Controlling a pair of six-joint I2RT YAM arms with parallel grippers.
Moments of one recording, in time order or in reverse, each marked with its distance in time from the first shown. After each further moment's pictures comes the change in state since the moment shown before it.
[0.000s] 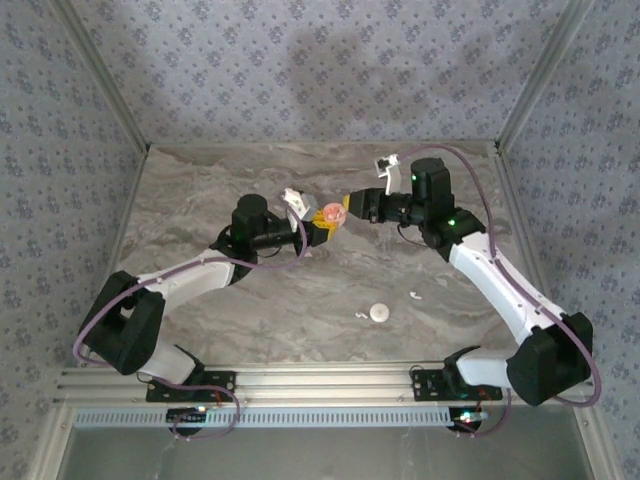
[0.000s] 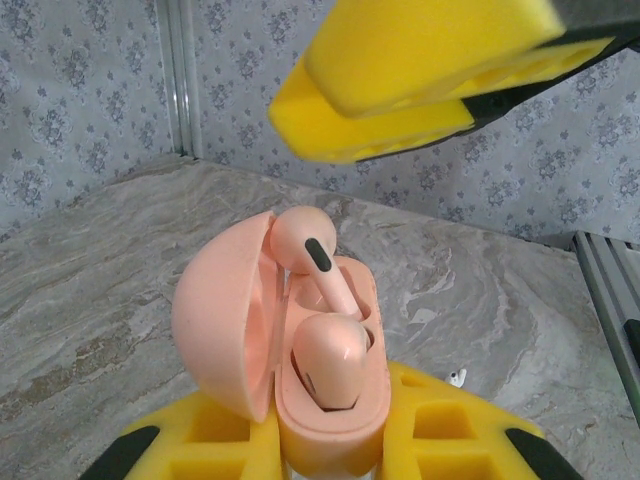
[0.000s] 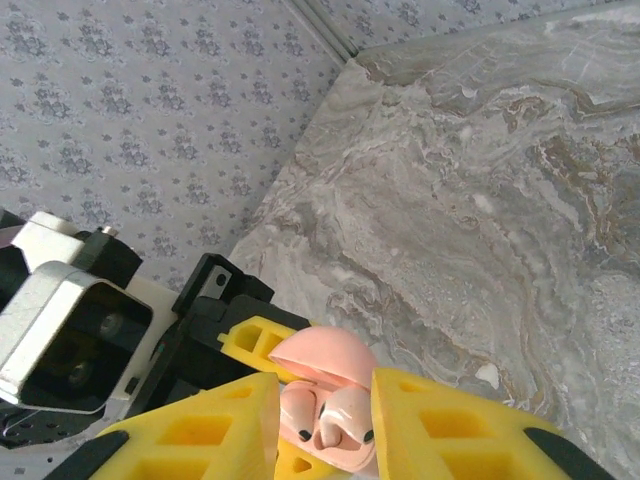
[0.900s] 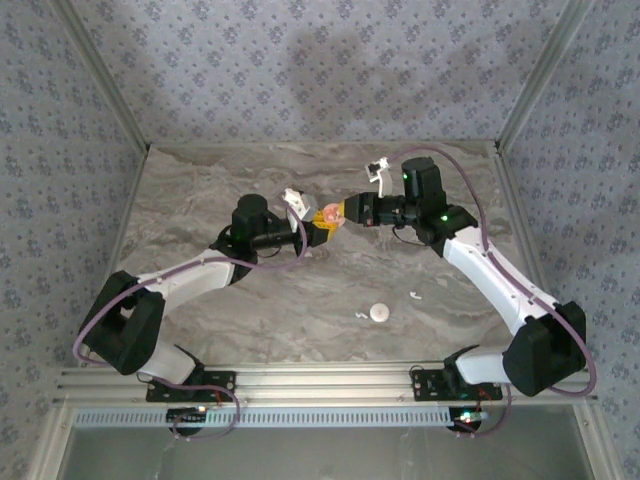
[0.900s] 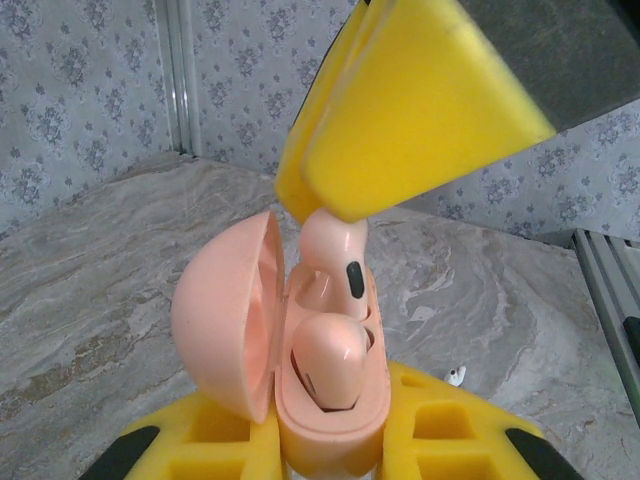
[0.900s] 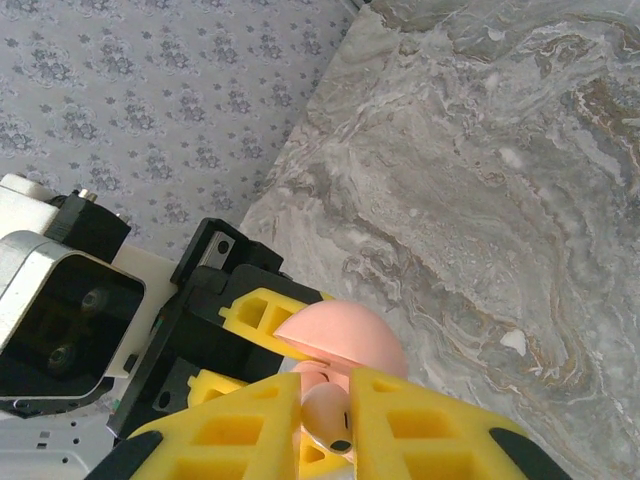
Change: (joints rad) left arm 0.000 0.000 0.000 -0.006 0.001 0.004; right arm 0.026 0.044 0.029 -0.058 -0.050 -0.006
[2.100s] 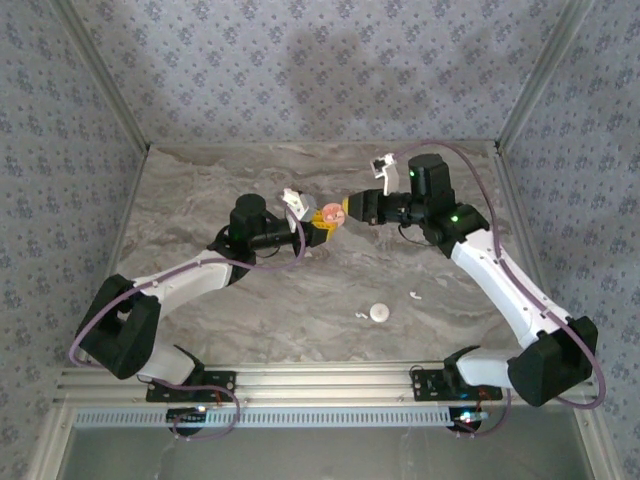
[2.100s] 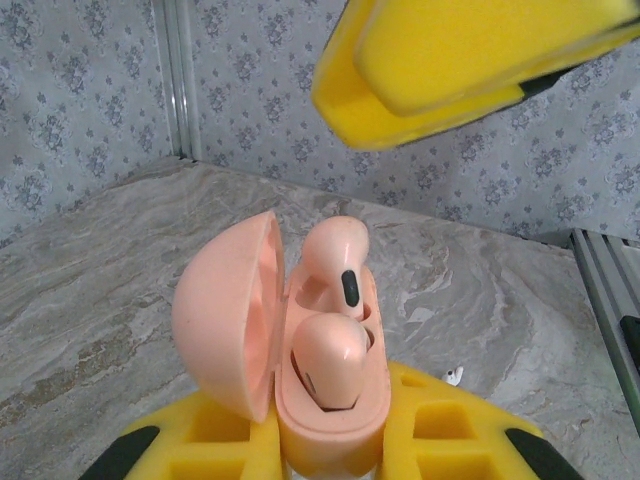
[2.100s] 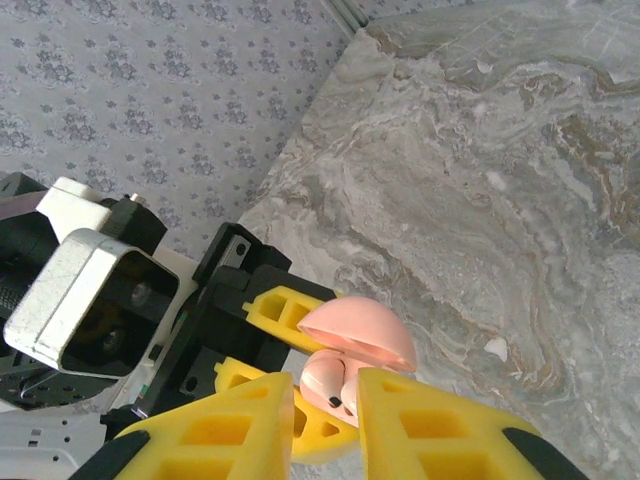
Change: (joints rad) left arm 0.000 -0.026 0.000 -0.023 0.001 0.011; right arm 0.001 -0.055 0.048 -0.095 0.048 -0.048
